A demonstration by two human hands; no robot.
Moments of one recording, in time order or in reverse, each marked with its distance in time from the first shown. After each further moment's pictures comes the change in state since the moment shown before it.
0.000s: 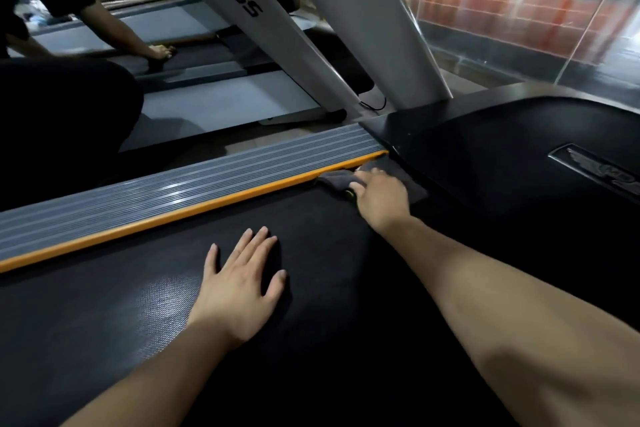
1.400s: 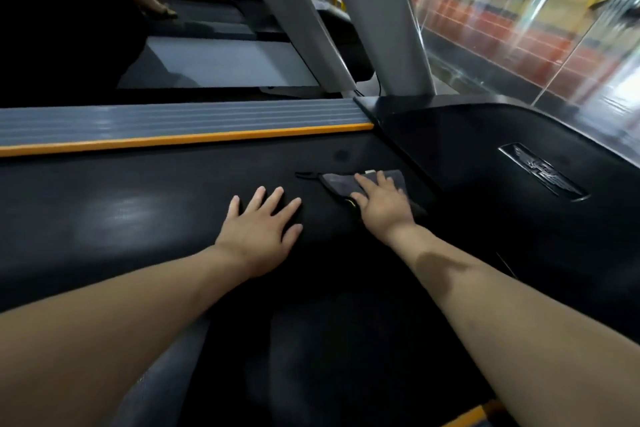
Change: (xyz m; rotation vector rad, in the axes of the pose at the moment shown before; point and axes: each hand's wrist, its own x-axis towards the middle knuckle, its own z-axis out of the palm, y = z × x) left_hand -0.056 0.062 -0.001 0.077 -0.094 0.044; right_hand -0.129 0.028 -0.049 -0.043 -0.293 -0.003
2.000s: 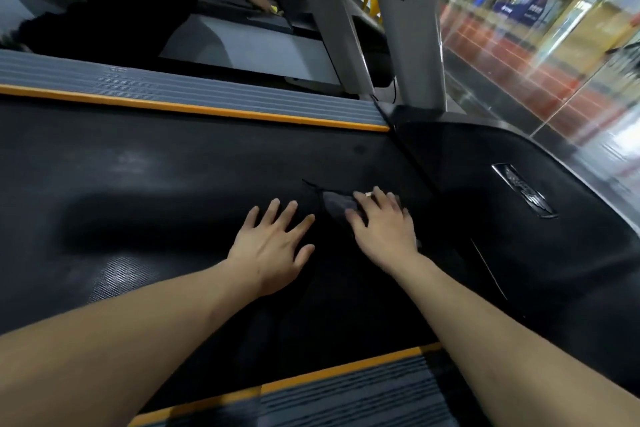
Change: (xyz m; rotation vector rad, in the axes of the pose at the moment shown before) left_hand -0.122 0.016 -0.007 -0.035 0.005 0.022; right_hand -0.129 -0.048 -0.023 -0.114 0.033 -0.089
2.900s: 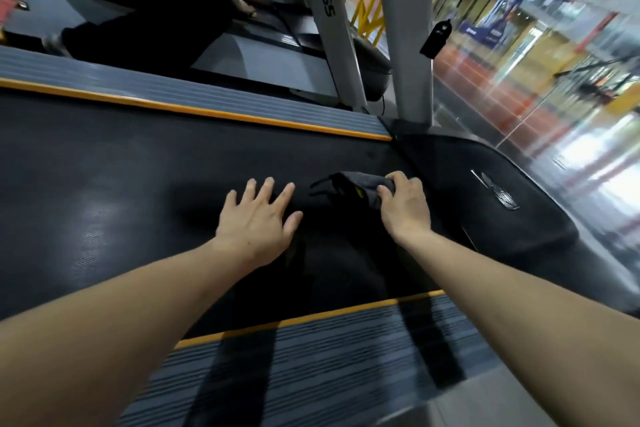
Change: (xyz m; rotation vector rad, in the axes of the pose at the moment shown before) left_hand -0.125 -0.093 -0.072 -0.122 0.119 -0.132; right_hand -0.080 -0.112 -0.076 0.186 0.297 0.169
